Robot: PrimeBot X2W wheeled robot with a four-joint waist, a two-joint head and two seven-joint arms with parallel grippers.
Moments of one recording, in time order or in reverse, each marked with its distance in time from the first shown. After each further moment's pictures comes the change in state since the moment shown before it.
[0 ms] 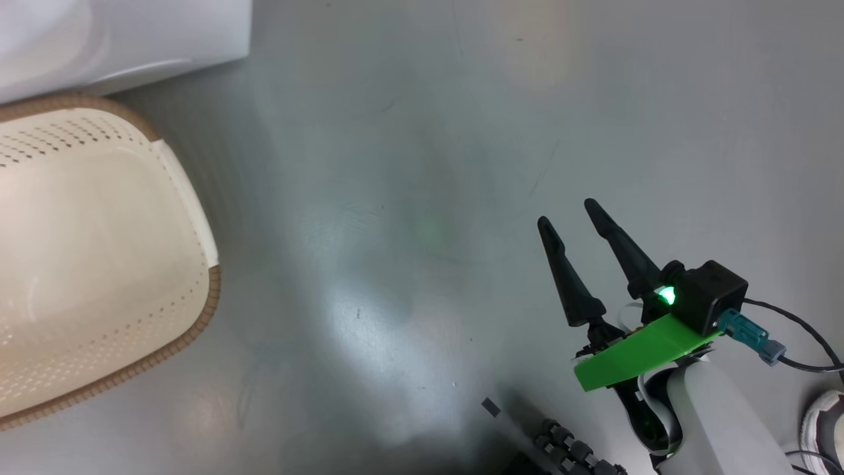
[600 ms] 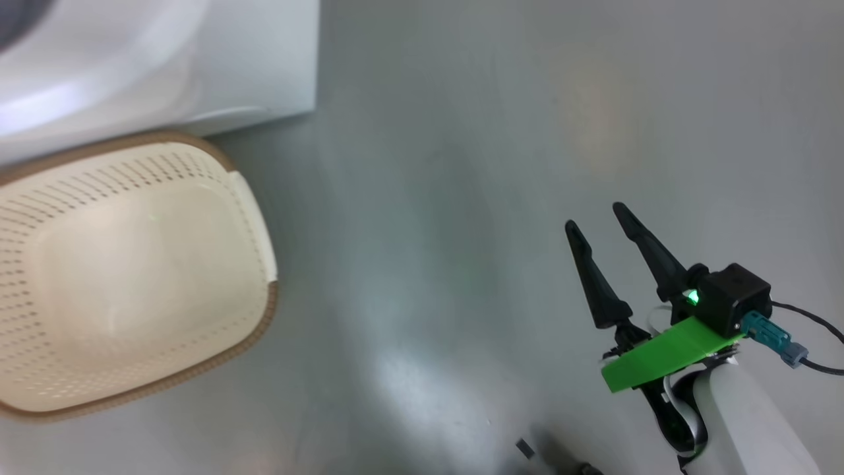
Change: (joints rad) left arm 0.303 -0.094 -0.002 -0.067 -0.031 -0.026 0.000; right arm 0.014 -0.056 -0.026 0.006 -0.018 0.000 0.000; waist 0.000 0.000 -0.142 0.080
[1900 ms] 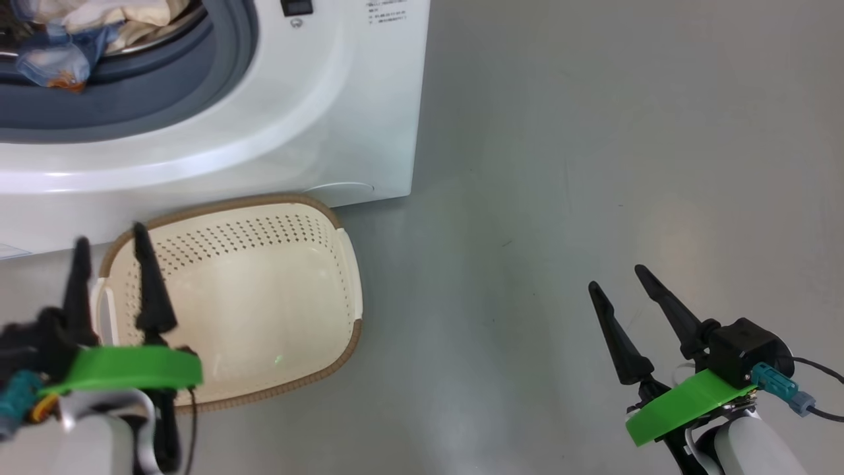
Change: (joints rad) left arm 1.121 -0.311 0.162 -0.970 0.011 0.132 0.000; right arm 0.136 -0.049 -0.025 0.006 -0.027 0.000 0.000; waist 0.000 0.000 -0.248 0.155
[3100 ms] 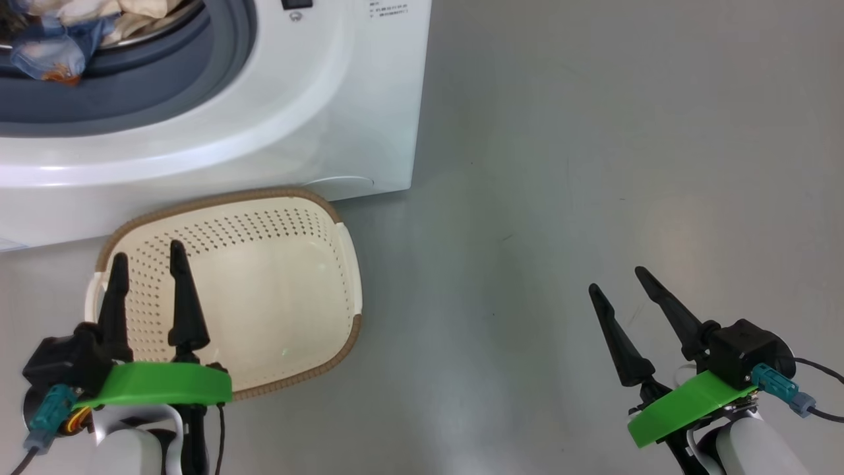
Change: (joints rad) left arm 0.054 -0.045 -0.040 -0.032 0.004 0.038 0.000; right arm 0.002 -0.011 0.009 0.001 0.000 0.000 0.000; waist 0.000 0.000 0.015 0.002
